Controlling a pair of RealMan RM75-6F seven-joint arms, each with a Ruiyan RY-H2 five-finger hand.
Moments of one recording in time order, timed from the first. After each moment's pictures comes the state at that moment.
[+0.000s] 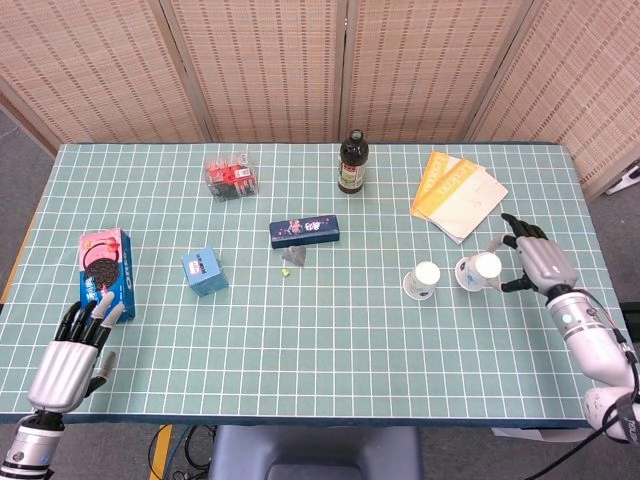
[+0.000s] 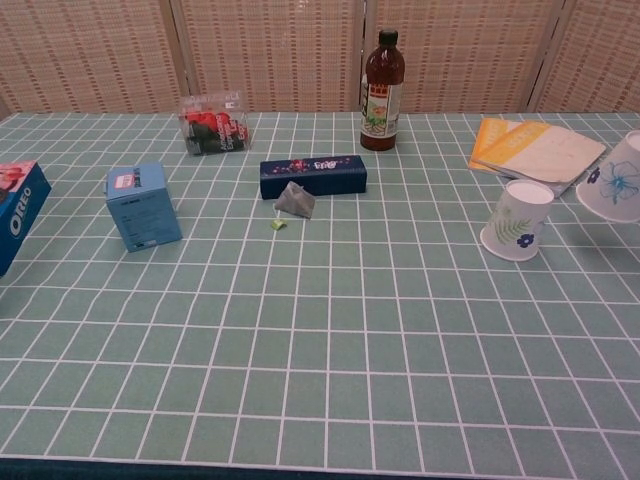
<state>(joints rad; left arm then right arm) -0.13 -1.22 0.00 -1.57 1.63 1.49 0.27 0.58 -1.04 0.15 -1.52 -1.04 0.77 0.14</state>
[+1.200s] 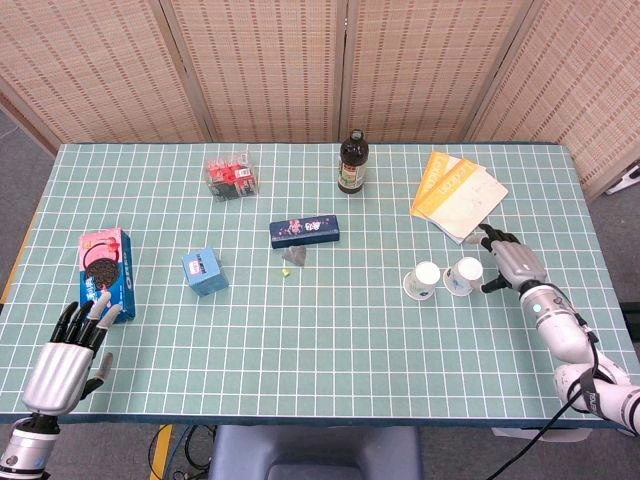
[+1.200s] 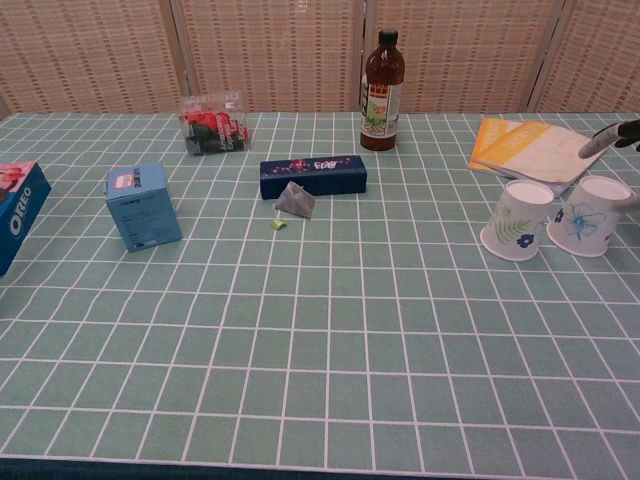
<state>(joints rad) -0.13 -1.21 0.01 -1.57 1.65 1.51 0.24 0.64 -1.21 0.16 -1.30 -1.07 0.62 0.18</state>
